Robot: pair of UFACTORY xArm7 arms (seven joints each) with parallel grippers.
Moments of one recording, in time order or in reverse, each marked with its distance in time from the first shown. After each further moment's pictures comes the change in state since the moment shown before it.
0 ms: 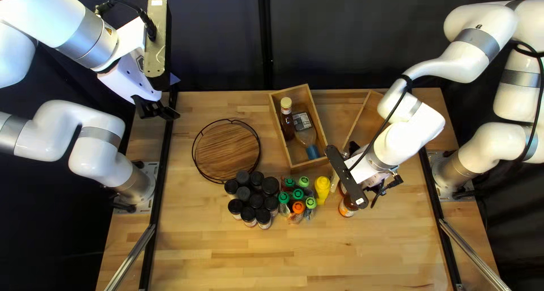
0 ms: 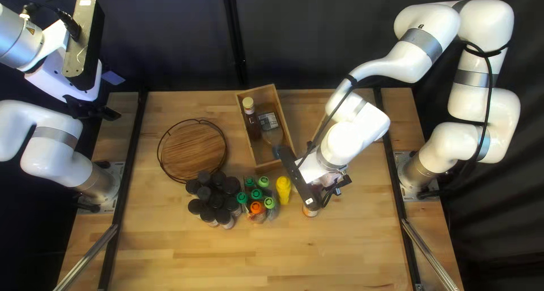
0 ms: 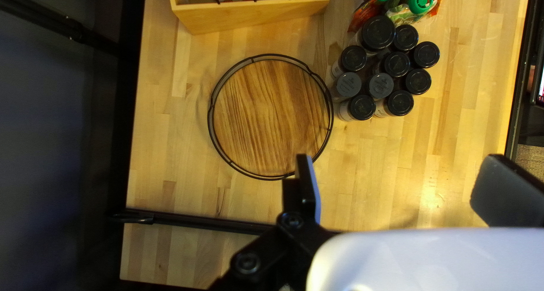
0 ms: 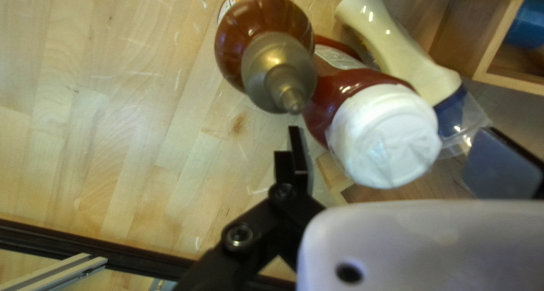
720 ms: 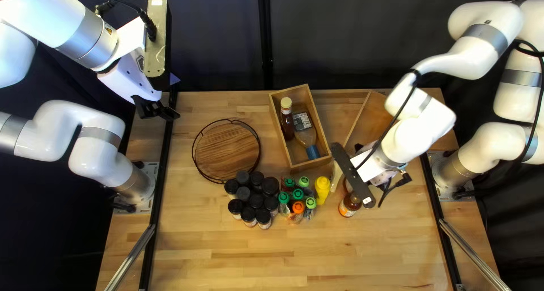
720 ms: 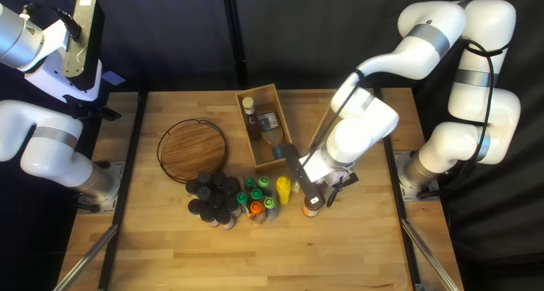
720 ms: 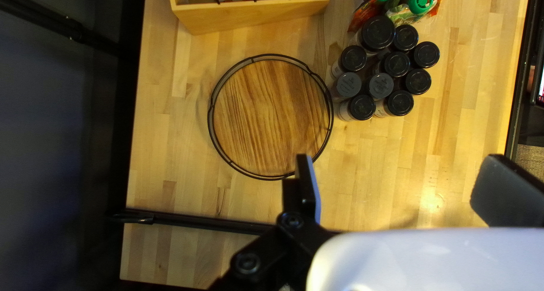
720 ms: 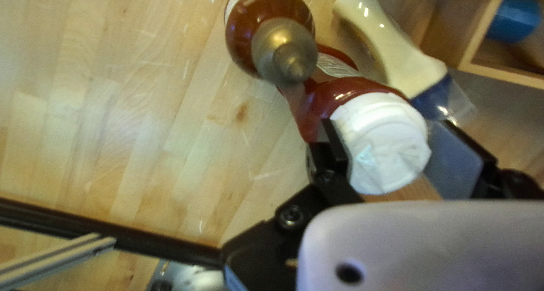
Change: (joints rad) left arm 0.000 0.000 0.000 0.000 0.000 0.000 0.000; right arm -0.079 -0.068 0.223 0.036 0.083 0.182 0.011
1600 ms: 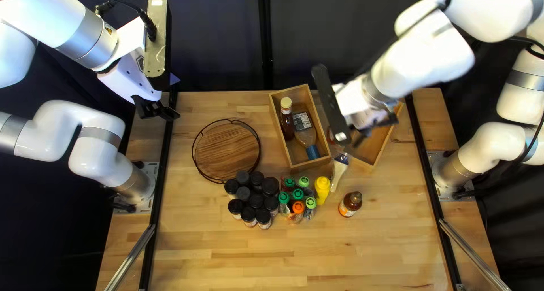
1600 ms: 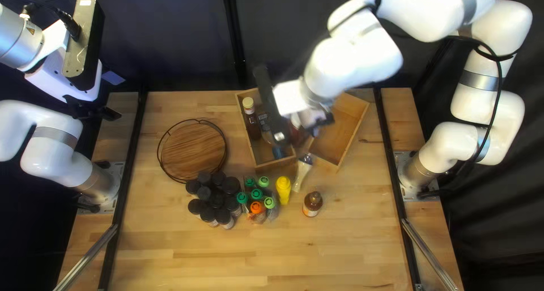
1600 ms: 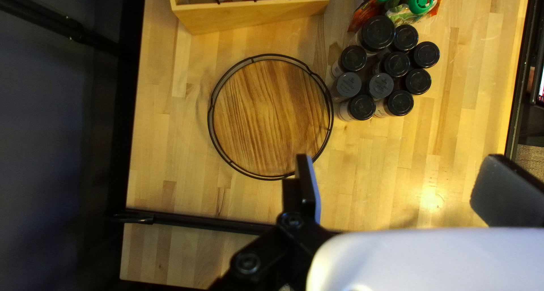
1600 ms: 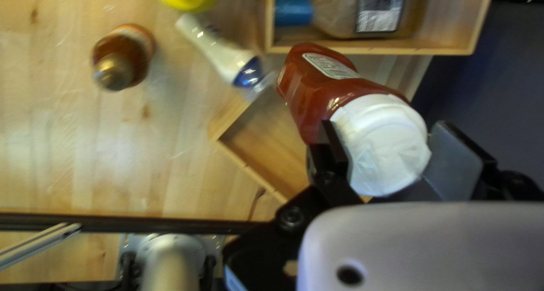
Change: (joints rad) left arm 0.000 0.000 0.000 0.000 0.000 0.000 0.000; right arm 0.032 0.161 -0.134 0.534 -0.012 0.195 -0.233
